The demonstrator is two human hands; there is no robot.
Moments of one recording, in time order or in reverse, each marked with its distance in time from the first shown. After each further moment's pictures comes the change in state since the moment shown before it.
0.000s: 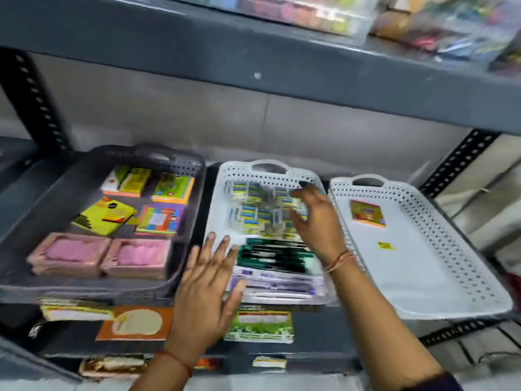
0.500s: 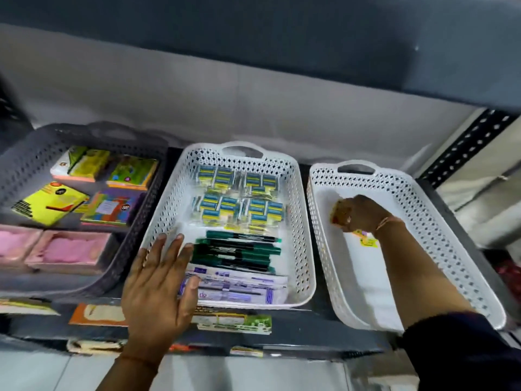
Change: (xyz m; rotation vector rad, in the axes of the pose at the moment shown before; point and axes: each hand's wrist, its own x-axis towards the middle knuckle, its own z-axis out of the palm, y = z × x) left_hand 0.004 0.015 0.034 0.158 0.212 -0.118; right_hand 0.045 0.210 -0.021 -0.438 -0.710 0.296
